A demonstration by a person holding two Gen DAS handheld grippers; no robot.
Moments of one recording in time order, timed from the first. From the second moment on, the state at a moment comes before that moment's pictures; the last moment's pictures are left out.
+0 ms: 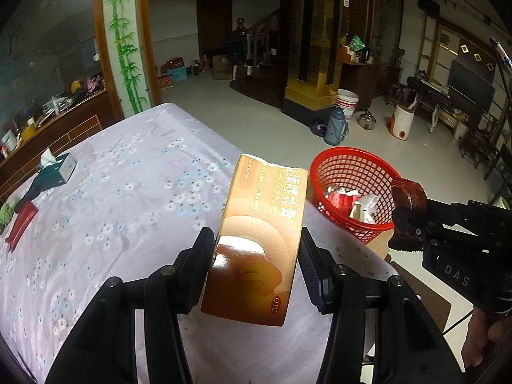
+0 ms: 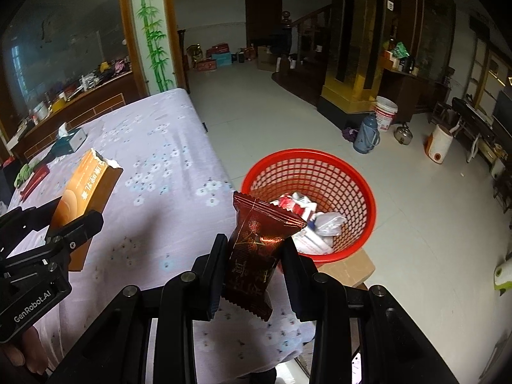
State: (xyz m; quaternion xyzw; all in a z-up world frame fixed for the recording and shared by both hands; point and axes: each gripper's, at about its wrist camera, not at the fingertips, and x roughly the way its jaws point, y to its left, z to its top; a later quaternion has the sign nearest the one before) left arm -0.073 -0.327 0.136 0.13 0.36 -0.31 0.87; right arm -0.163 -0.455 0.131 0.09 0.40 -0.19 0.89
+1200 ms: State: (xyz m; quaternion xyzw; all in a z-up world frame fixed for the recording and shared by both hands) left arm -0.016 -0.509 0.097 0.13 0.40 -0.42 0.80; right arm -0.123 -0.638 0.124 0.25 0.40 -0.19 0.86
